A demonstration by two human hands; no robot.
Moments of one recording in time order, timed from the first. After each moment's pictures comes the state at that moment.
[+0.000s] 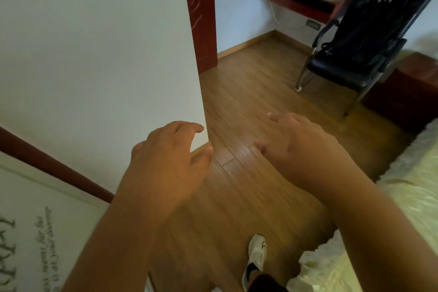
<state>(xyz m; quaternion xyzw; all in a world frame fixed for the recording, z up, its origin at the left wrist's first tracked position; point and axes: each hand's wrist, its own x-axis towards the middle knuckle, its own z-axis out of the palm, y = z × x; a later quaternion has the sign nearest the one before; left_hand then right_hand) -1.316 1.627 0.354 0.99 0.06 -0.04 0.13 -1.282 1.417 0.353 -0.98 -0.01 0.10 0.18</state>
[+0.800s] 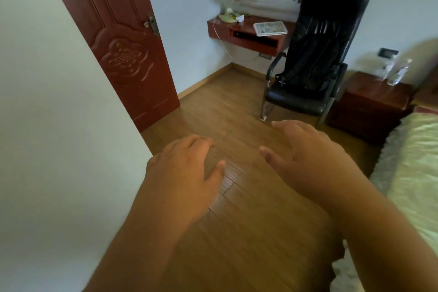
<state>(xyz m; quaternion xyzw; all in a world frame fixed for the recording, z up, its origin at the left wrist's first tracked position) -1.070 1.465 0.381 0.98 -0.09 -0.01 0.15 -1.077 1.255 0.385 -0.98 0.07 0.03 0.19</state>
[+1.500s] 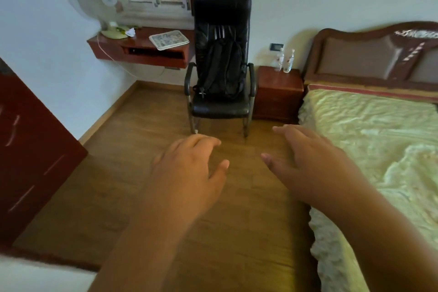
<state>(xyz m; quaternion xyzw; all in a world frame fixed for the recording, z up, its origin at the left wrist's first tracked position) -0.800 1.376 0.372 0.91 -0.37 -0.06 0.18 -0.919 1.206 0.382 -0.94 0.32 -0.02 0.14</state>
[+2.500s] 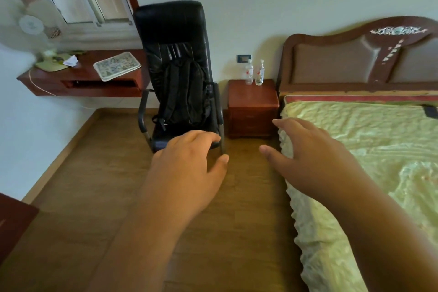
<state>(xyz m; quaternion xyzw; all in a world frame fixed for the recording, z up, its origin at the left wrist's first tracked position) -0.655 1.005 0.374 0.88 -0.43 -0.05 0.17 -0.795 0.843 0.371 -0.92 0.36 -0.06 0.16</state>
